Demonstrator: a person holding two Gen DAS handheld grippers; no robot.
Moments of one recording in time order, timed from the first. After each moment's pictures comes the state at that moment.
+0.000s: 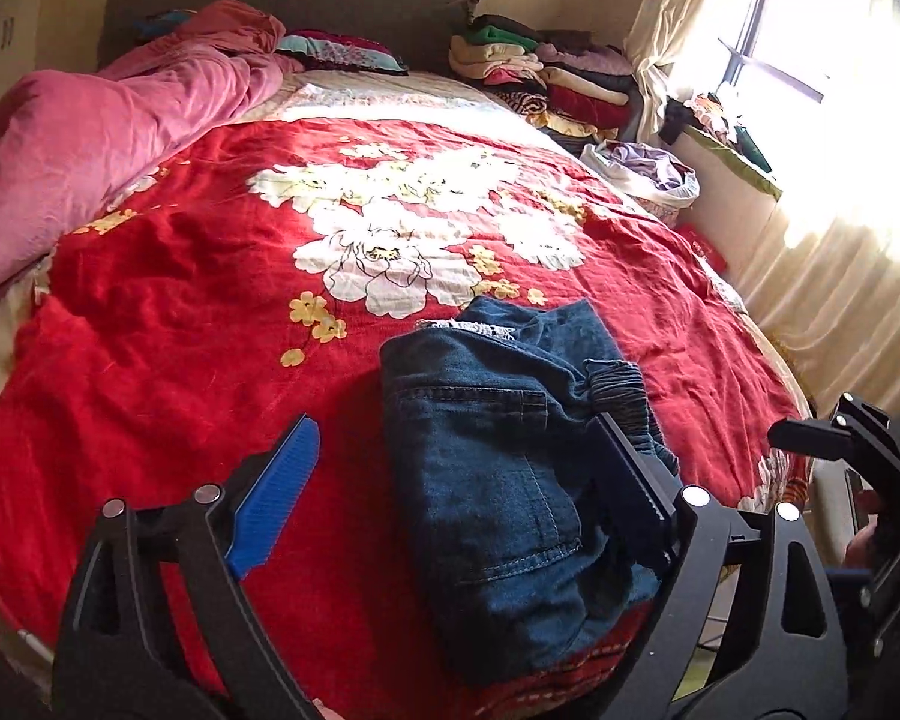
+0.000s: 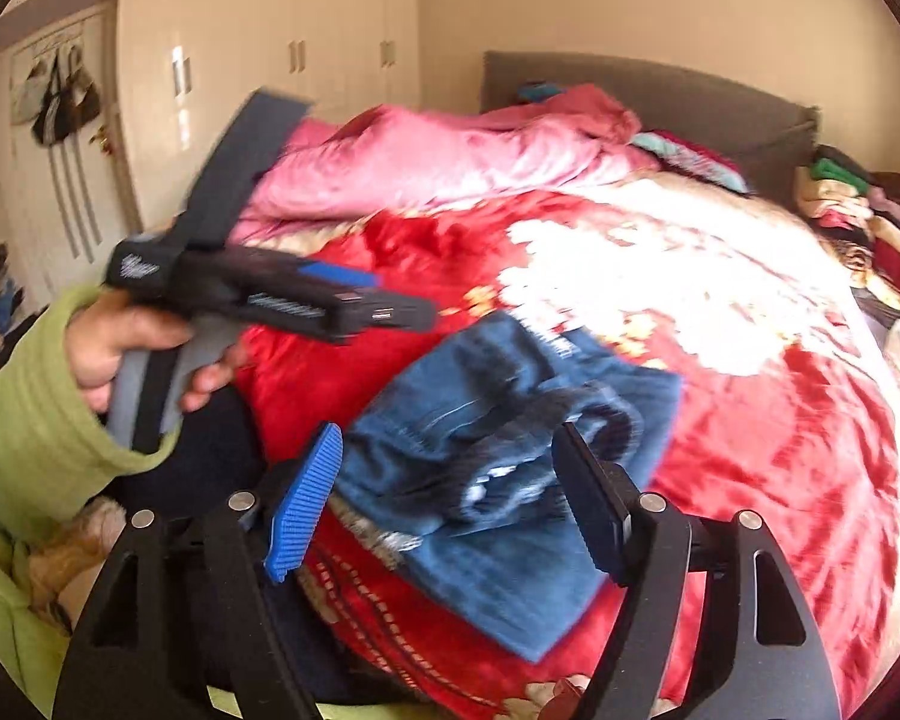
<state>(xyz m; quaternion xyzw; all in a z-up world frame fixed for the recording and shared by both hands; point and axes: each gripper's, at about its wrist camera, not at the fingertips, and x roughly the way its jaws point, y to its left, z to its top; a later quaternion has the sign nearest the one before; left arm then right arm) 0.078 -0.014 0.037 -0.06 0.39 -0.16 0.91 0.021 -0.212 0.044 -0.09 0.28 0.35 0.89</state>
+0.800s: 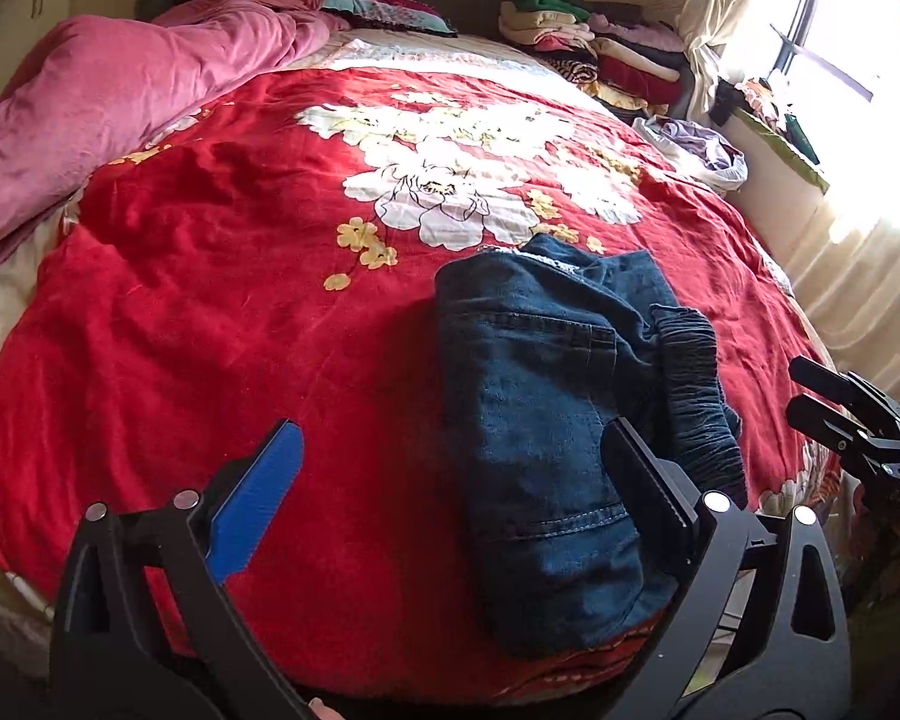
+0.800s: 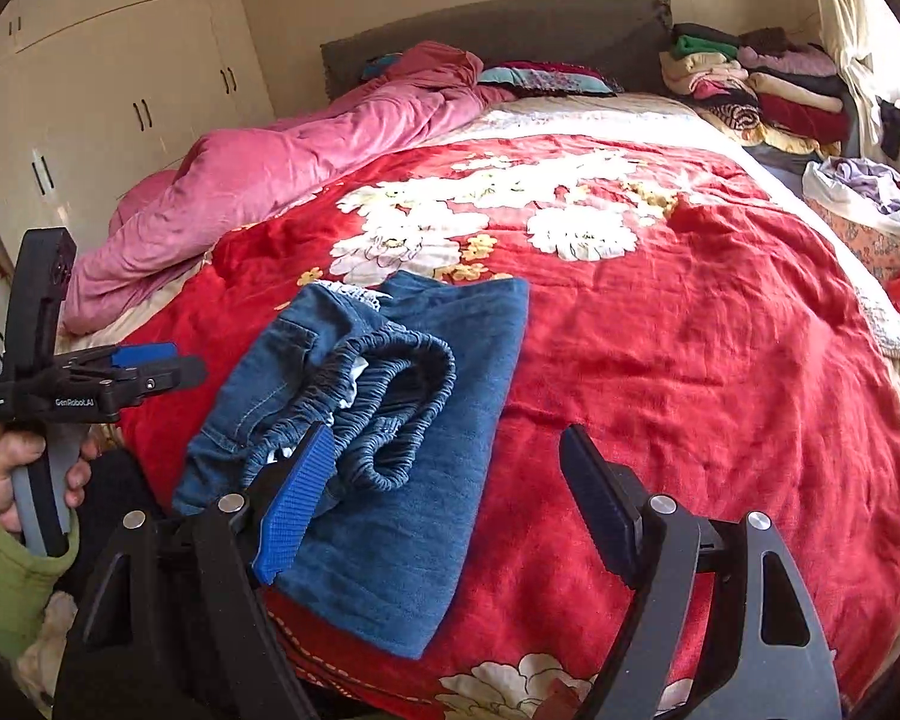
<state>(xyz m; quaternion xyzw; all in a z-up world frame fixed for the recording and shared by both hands) 0.079 -0.009 0.002 -0.06 0.44 -0.11 0.89 0.074 -0.275 -0.002 0.03 0.37 0.23 0.90</state>
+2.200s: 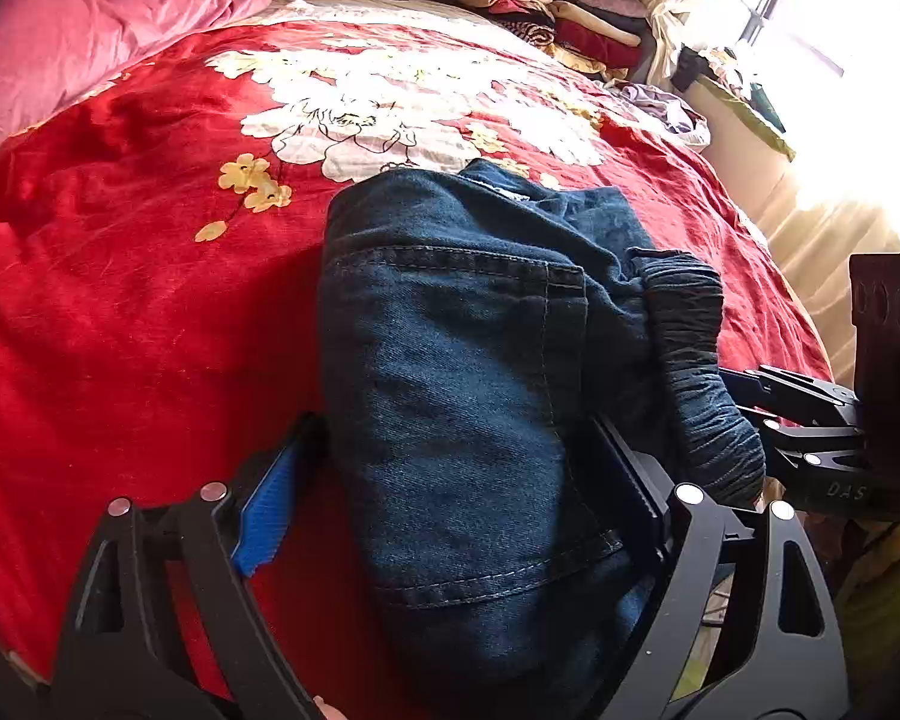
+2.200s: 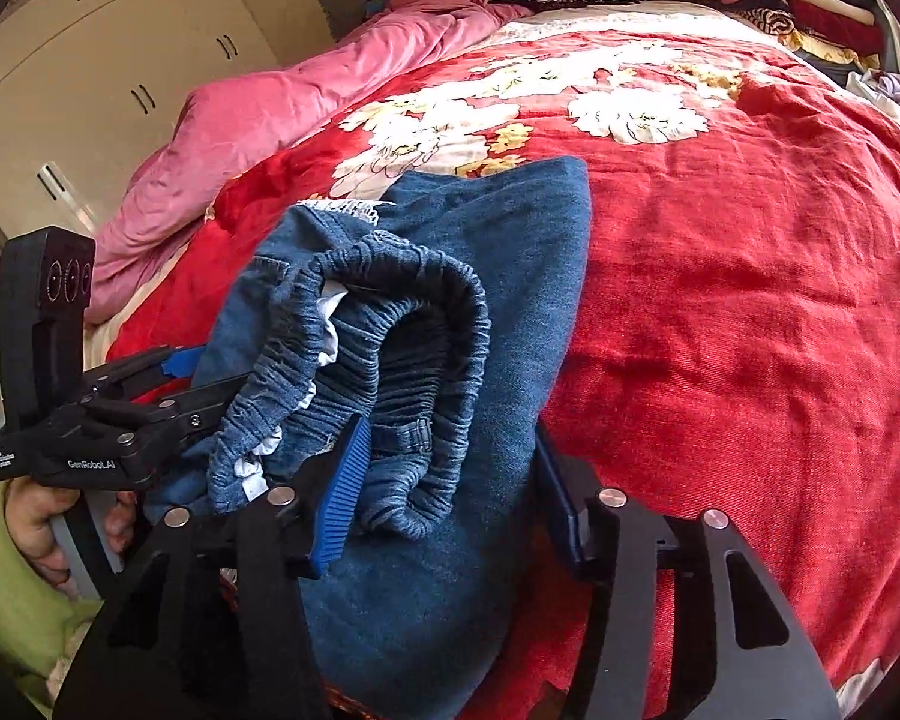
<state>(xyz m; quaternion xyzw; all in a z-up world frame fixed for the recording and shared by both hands) 0.100 -0.042 -0.042 -0.06 0.46 -0.17 0.87 0.113 -0.250 -0.056 0.07 0.45 0.27 0.85</state>
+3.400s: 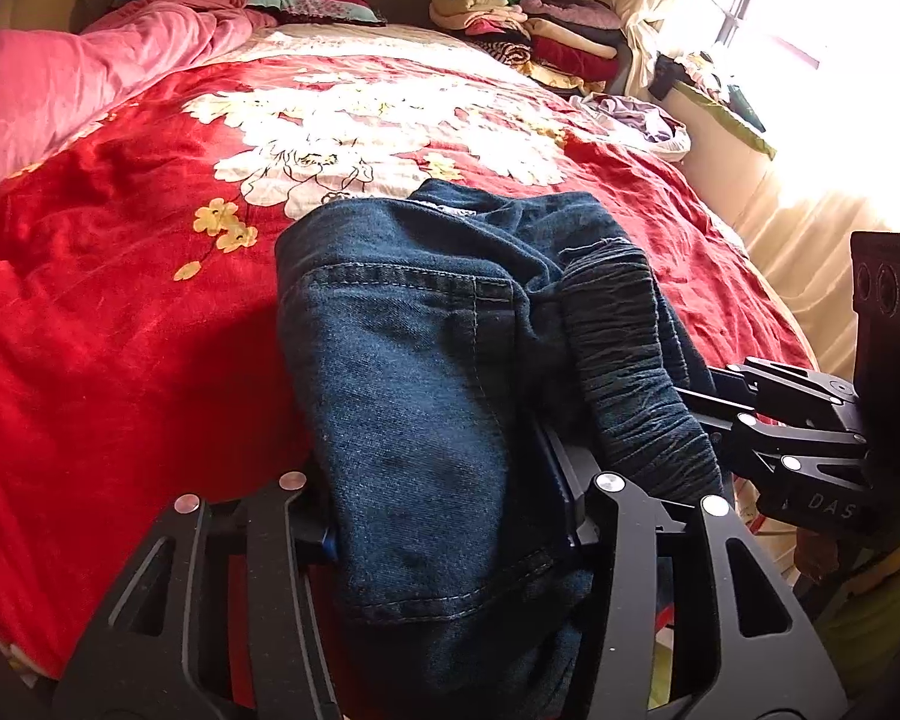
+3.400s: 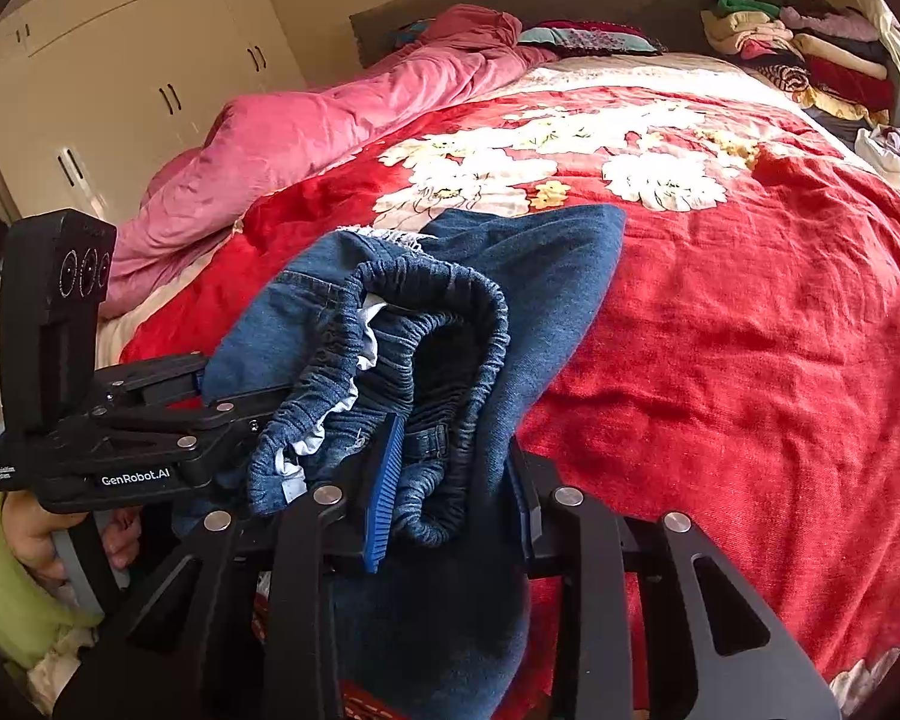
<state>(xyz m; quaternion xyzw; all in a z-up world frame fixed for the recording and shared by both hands) 0.088 -0.060 -0.023 -0.05 0.43 -0.18 0.88 0.095 -0.238 -0.032 0.05 0.40 0.29 0.87</state>
